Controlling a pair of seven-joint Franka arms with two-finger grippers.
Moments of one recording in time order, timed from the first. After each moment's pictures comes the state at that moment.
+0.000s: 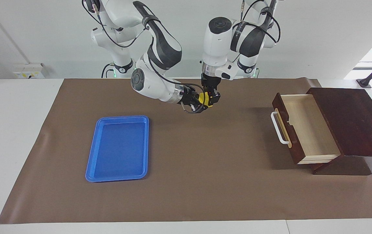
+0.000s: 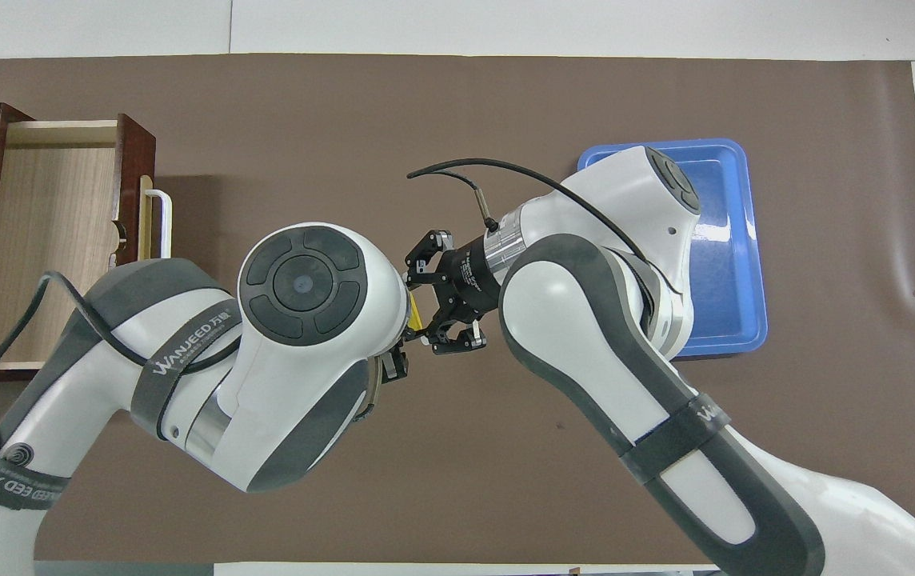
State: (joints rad) left arm -0.60 0.07 -0.08 -1.80 0.01 1.89 -2.47; right arm 0.38 0.29 0.12 -1.75 0.88 2.00 1.40
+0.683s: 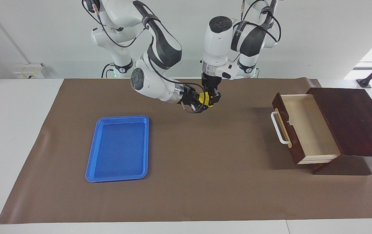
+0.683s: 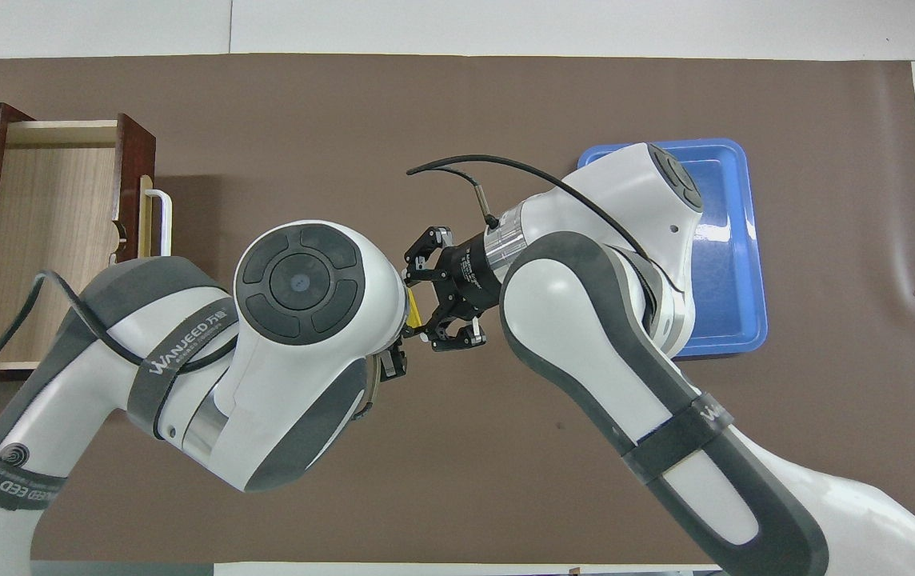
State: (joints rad) left arm -0.60 0.07 -0.08 -1.80 0.02 1.89 -2.47; right arm 0.38 0.29 0.12 -1.73 0.88 2.01 1.40
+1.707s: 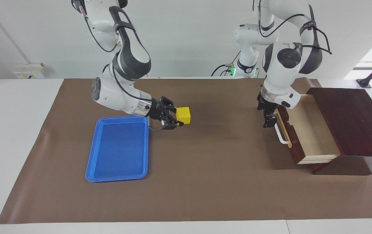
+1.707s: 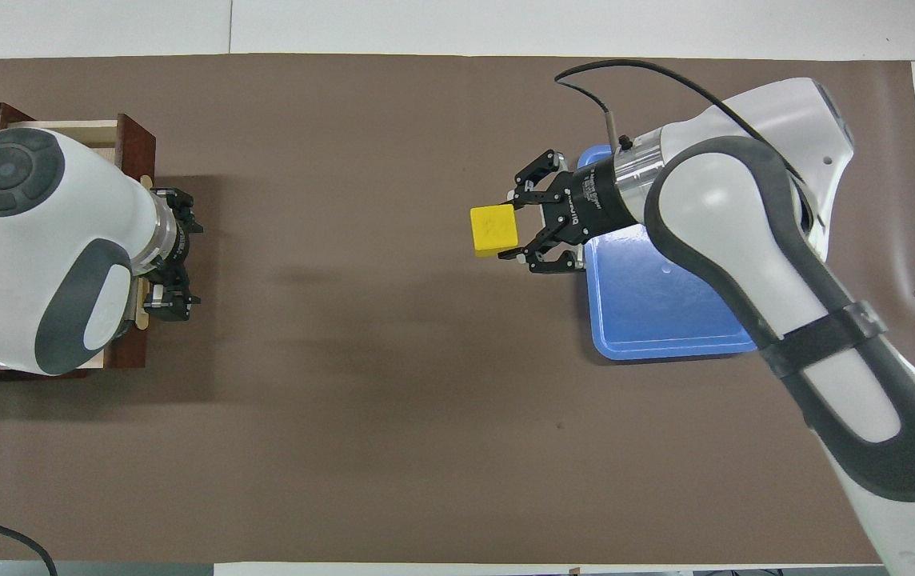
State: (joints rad) left arm -0.17 0.07 -0.06 -1.94 0.11 1.98 -1.78; right arm 0.15 0.32 0.11 -1.68 0.86 1.94 1.40
